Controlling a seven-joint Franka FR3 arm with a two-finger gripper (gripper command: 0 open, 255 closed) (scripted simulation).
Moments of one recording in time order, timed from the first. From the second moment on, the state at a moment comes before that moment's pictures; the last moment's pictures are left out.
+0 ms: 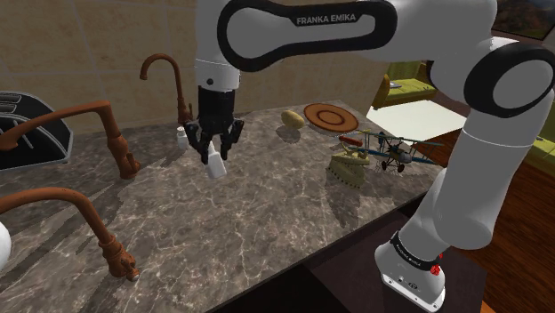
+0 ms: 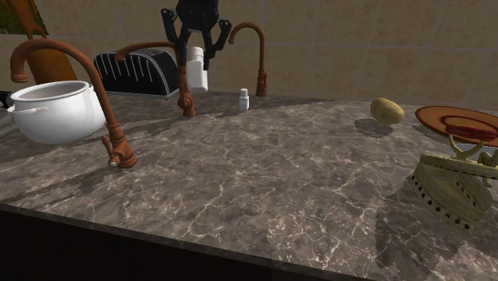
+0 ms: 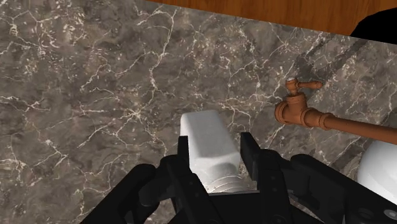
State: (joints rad) arm 0.23 0.23 0.42 -1.61 0.14 1.80 0.70
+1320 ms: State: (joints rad) arm 0.08 -0.24 0.28 -2.07 0.29 1.74 0.37
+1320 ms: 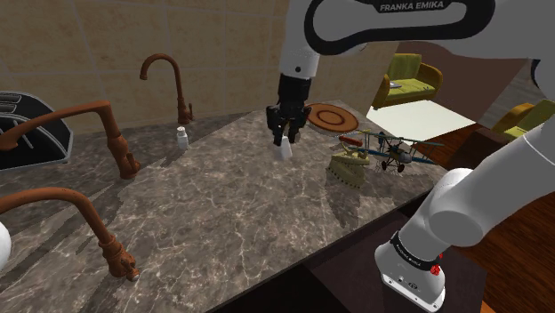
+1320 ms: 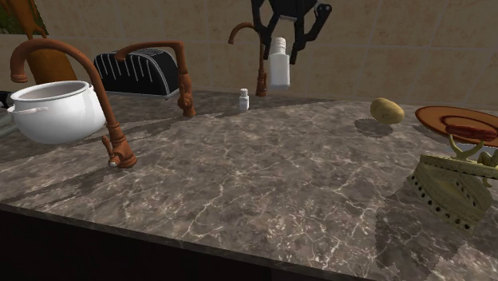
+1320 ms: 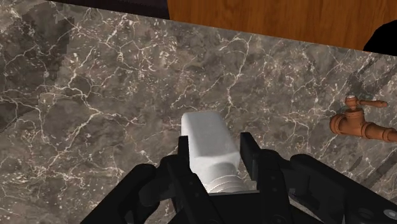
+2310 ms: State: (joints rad) arm -0.04 -0.57 0.03 -2.35 0.19 1.61 0.05
